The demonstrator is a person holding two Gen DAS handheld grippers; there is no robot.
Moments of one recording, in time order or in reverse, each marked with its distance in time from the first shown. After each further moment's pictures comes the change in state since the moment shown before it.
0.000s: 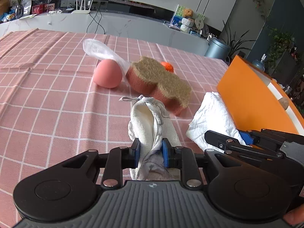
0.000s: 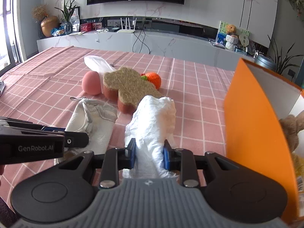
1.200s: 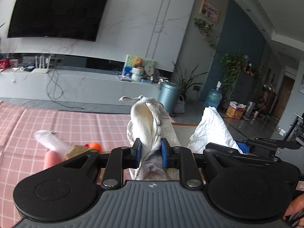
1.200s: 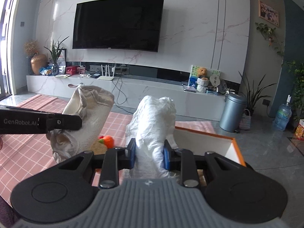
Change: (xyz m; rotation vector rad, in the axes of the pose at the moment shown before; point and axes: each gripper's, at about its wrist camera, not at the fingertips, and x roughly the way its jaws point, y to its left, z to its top) left arm -0.077 -0.112 0.065 0.180 -0.285 -0.227; right arm -0.161 -0.102 0.041 0.019 -0.262 -0.114
